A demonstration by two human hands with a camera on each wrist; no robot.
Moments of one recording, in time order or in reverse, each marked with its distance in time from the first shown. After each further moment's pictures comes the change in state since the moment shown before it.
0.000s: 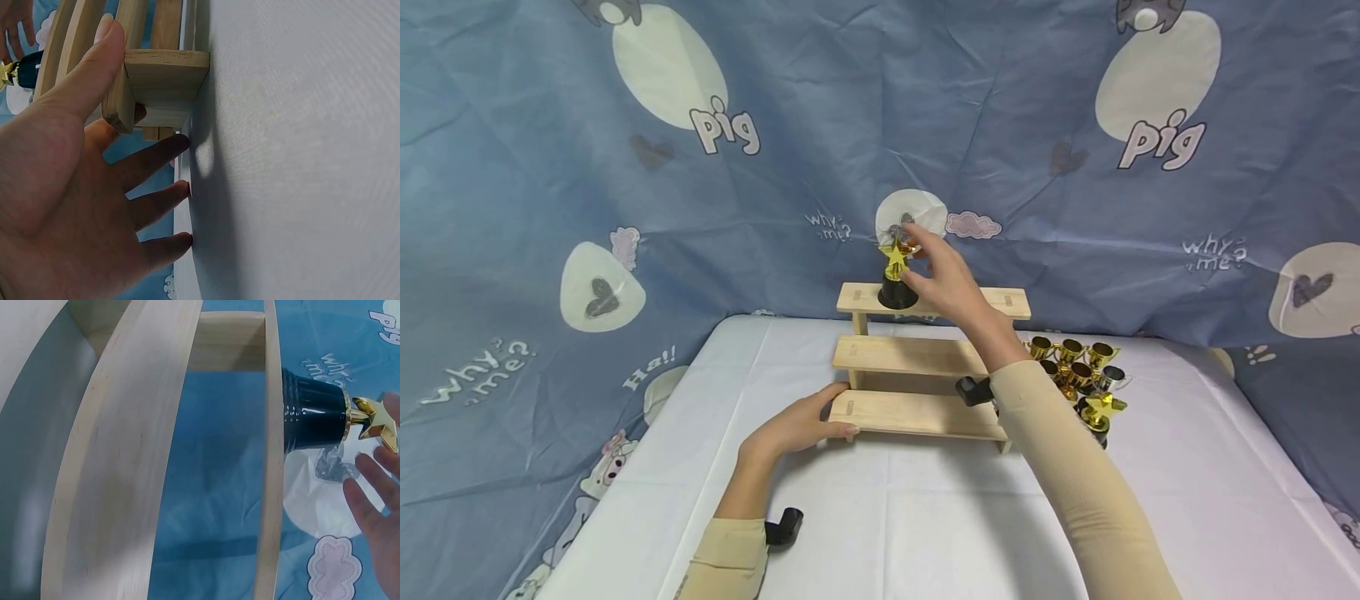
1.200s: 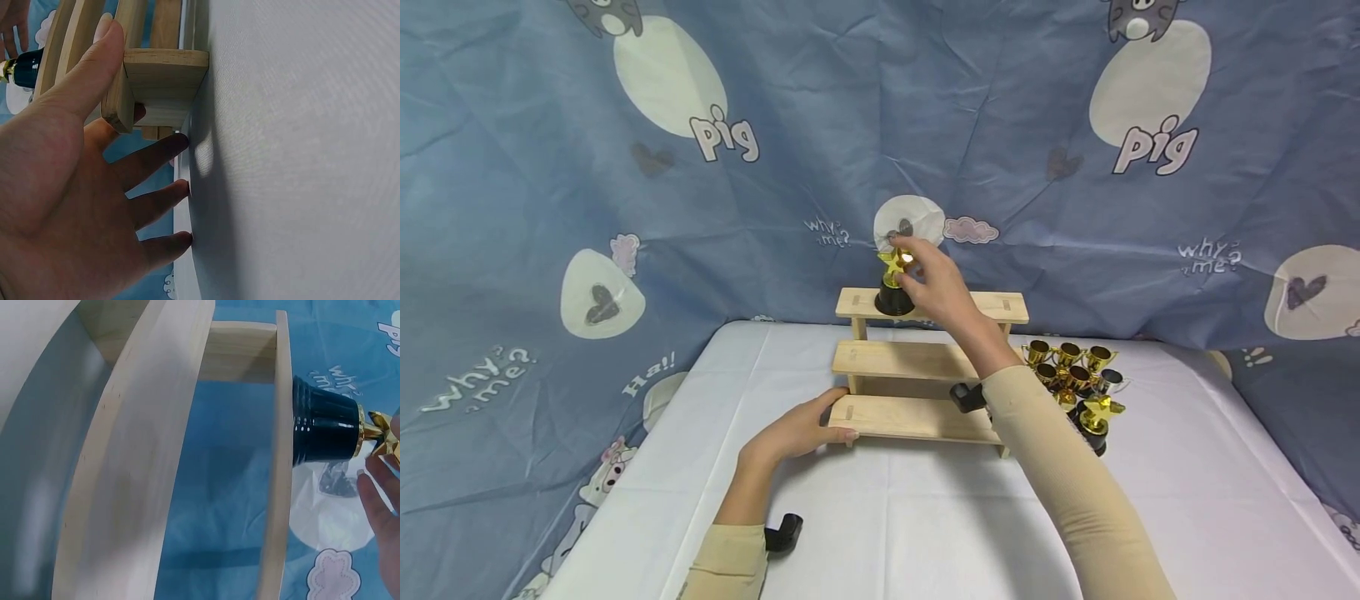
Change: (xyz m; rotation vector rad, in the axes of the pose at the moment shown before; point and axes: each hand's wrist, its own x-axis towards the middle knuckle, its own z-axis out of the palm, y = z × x) left_hand -0.001 0.001 0.000 0.003 0.000 -0.014; right_hand -0.001 -0.005 0.007 -0.027 0.042 -0.064
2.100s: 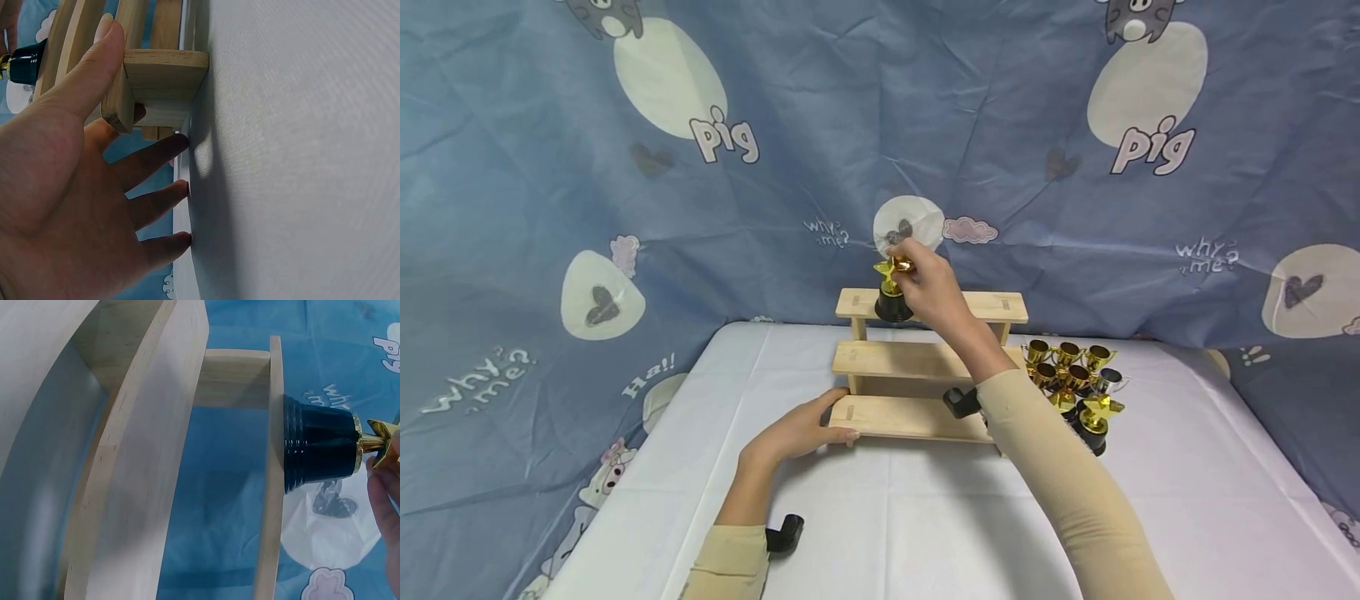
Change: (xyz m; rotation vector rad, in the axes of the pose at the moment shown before) left_hand 0.001 -0.001 0.000 0.007 -0.002 0.011; right_hand -0.002 -0.012 0.006 0.077 0.090 -0.067
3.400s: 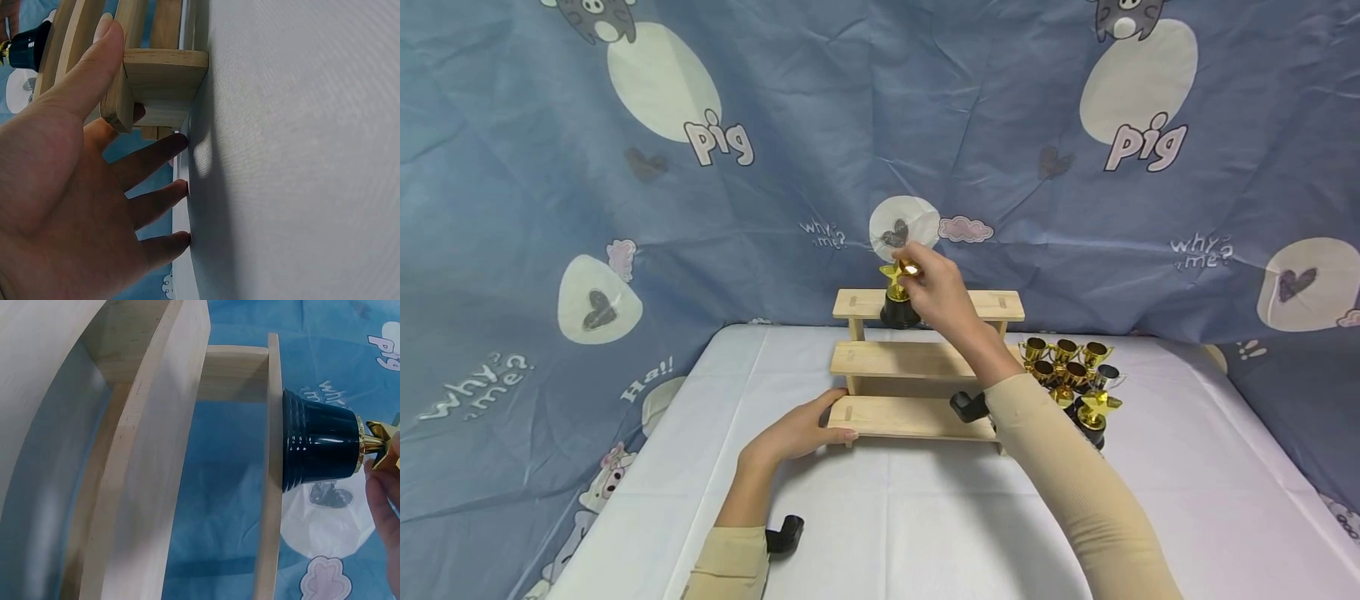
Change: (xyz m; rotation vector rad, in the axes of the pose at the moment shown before) left_hand 0.001 -0.001 0.003 -0.002 0.007 0.005; right_hand -0.012 0.000 -0.011 -0.036 0.033 0.030
